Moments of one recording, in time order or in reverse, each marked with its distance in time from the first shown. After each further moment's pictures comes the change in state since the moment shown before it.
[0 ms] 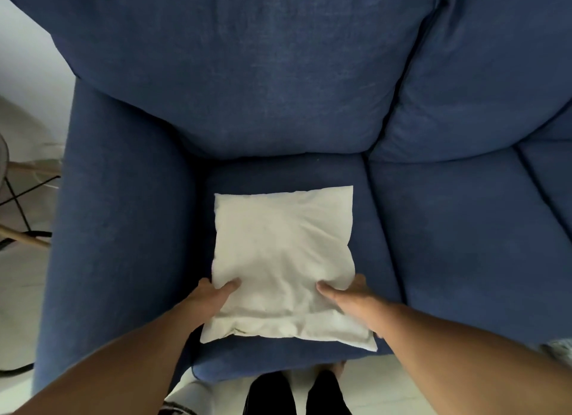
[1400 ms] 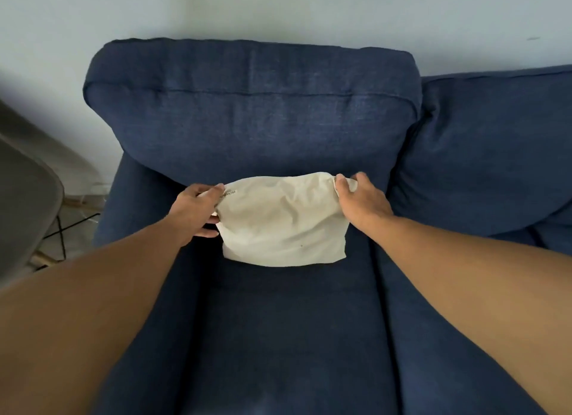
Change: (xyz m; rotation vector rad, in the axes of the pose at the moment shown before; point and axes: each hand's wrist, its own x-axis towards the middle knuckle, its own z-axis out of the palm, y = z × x) left_hand -0.067 0.242 -0.155 -0.532 0.327 0.404; right_hand -0.033 -0.281 -0.176 -0.164 0.406 -0.607
